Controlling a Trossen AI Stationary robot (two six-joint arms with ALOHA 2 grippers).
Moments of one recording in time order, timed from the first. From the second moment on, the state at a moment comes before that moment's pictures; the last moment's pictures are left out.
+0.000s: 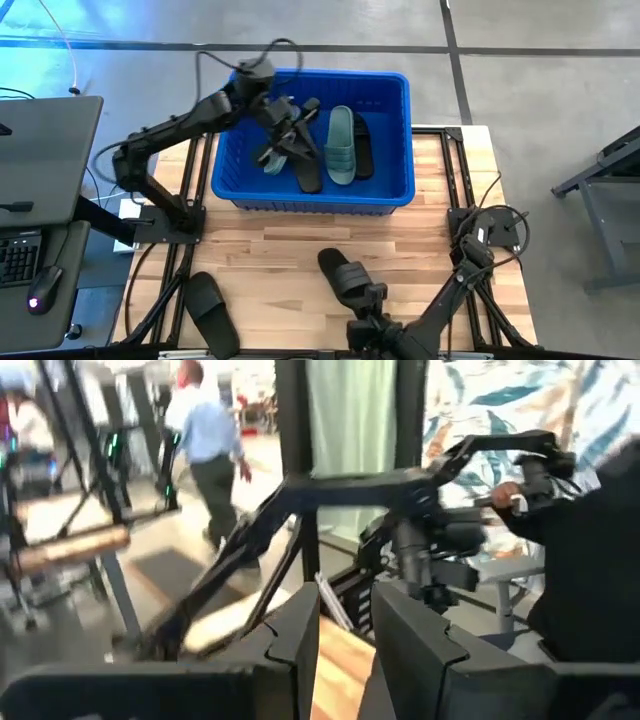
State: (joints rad) left arm 0.56 1.55 1.65 -0.29 1.19 0.25; right arm 0.85 2.32 2.33 -1.56 0.75 0.73
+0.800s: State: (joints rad) left arm 0.48 1.37 1.65 -0.49 0.91 0.49; right arm 0.80 2.32 2.23 -1.24 0.49 0.61
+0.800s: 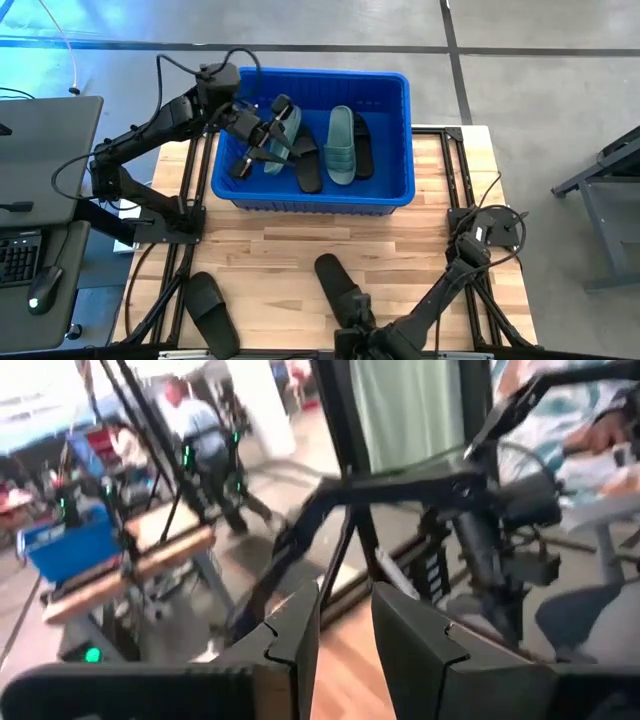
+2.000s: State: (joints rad) left arm 0.48 1.37 1.65 -0.64 0.90 0.62; right arm 0.82 2.56 2.19 -1.49 0.72 0.73
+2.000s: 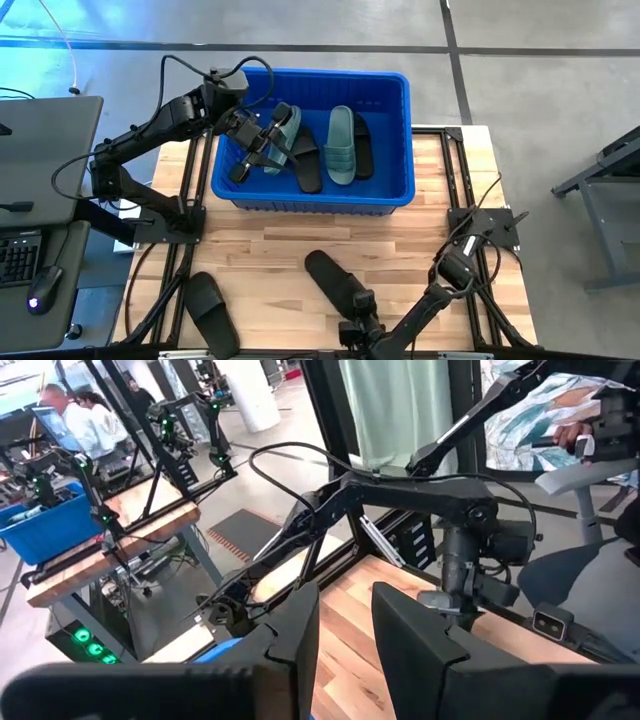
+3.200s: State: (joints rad) left arm 0.48 1.37 1.65 -0.64 0.90 0.65; right arm 0.67 2.62 2.21 -1.57 1.02 0.76
